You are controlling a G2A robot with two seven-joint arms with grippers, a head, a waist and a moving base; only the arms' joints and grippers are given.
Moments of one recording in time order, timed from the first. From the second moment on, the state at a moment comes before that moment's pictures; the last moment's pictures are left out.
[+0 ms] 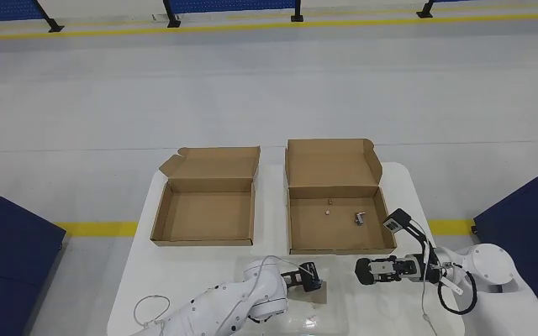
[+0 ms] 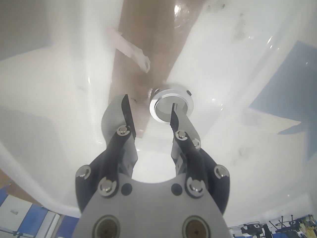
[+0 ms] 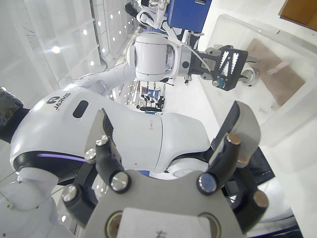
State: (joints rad) left arm 0.92 -1.30 -0.39 -1.59 1.12 -0.27 -1.36; right arm -1.54 -0.94 1.61 -1.63 0.54 -0.23 1.54
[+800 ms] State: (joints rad) left arm 0.91 -1.36 -0.37 -1.52 1.13 -0.29 -1.38; right arm -1.54 -0.94 1.61 -1.63 0.54 -0.23 1.54
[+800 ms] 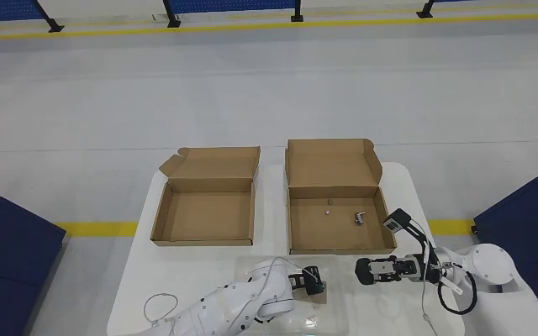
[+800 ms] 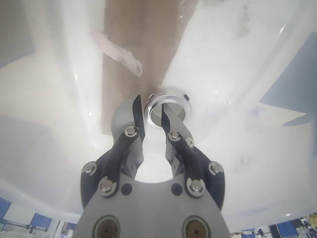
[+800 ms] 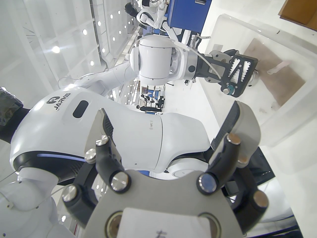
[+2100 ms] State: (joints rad) left arm 0.98 -1.31 -0.55 -1.65 1.03 -0.45 -1.31; right arm -1.54 -0.94 1.61 -1.63 0.54 -0.23 1.54
